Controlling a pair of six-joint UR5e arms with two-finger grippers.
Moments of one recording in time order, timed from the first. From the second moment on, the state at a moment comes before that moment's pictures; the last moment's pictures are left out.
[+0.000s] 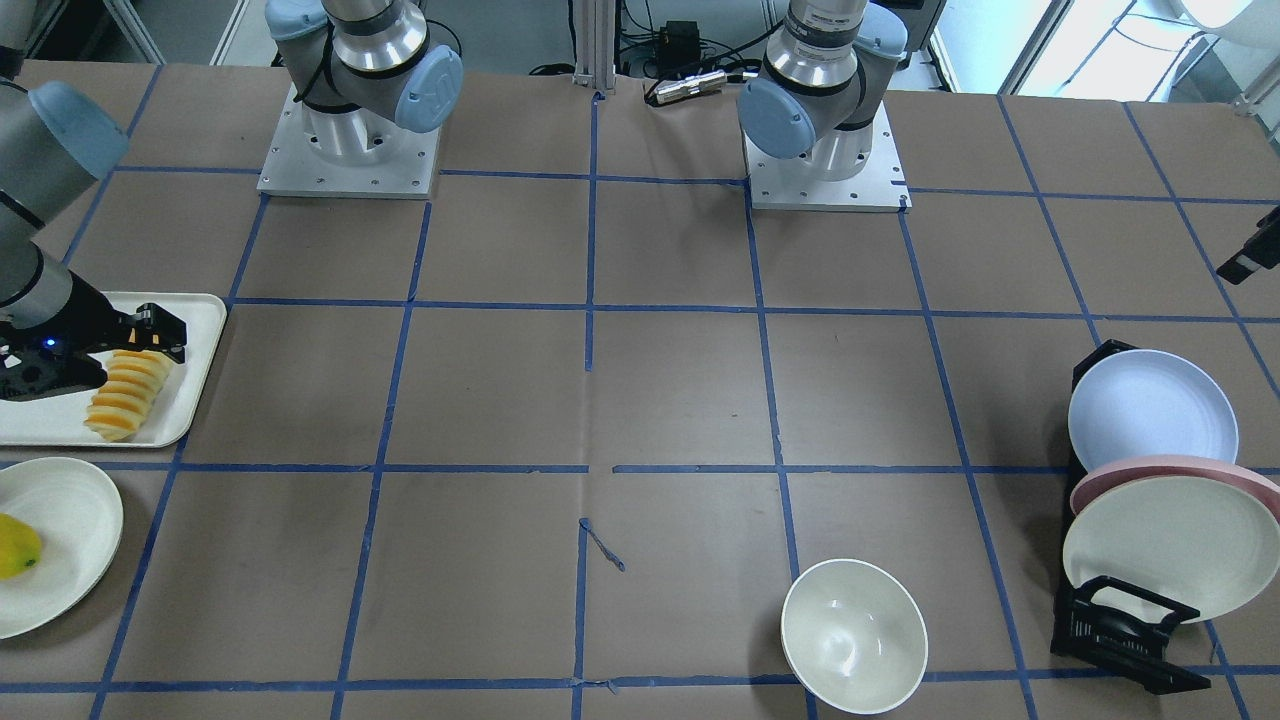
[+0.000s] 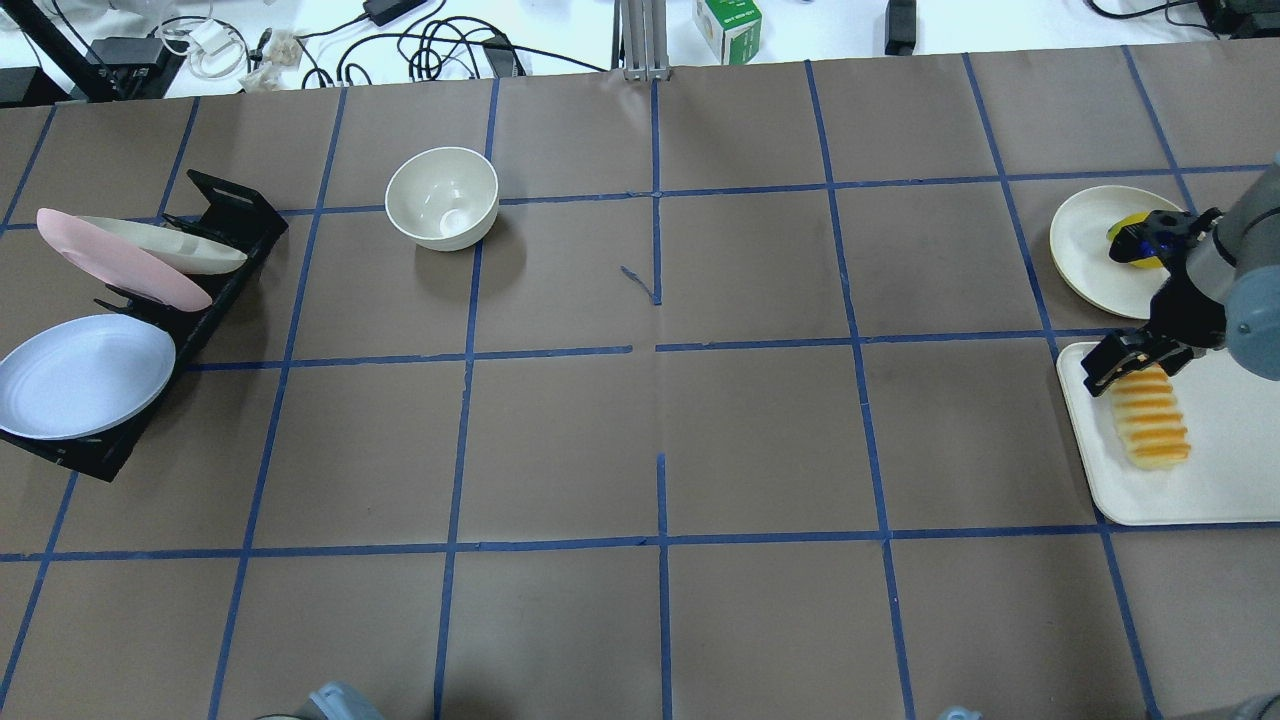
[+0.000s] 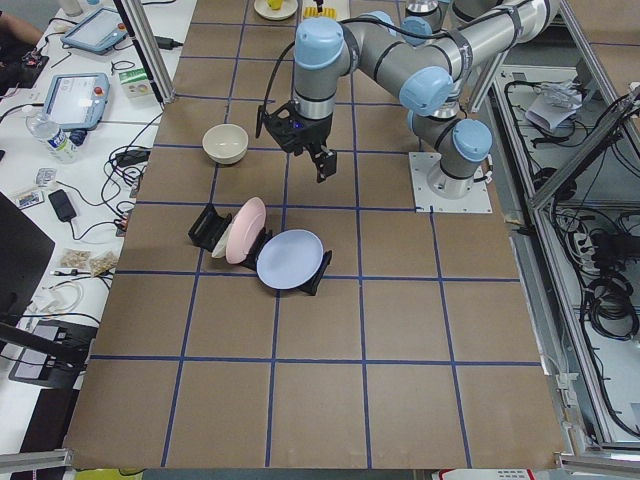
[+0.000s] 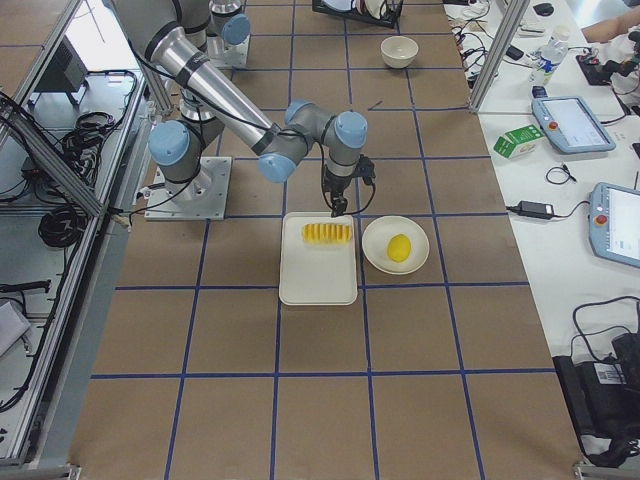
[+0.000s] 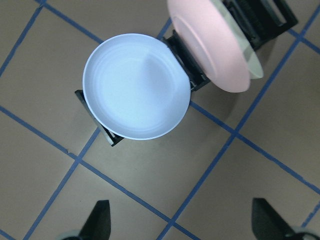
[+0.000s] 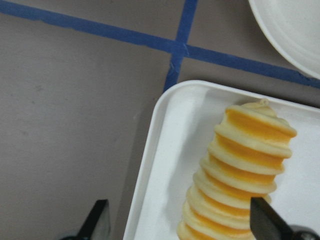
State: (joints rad) left arm -0.77 -1.61 -1.62 -1.47 1.57 0.05; right arm 1.01 -1.37 2.03 -2.13 -1.64 -0.78
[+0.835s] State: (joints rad) left arm -0.68 -1.88 -1.69 -1.17 1.69 -0.12; right arm 0.97 -1.26 2.03 -2.20 -1.68 -0.81
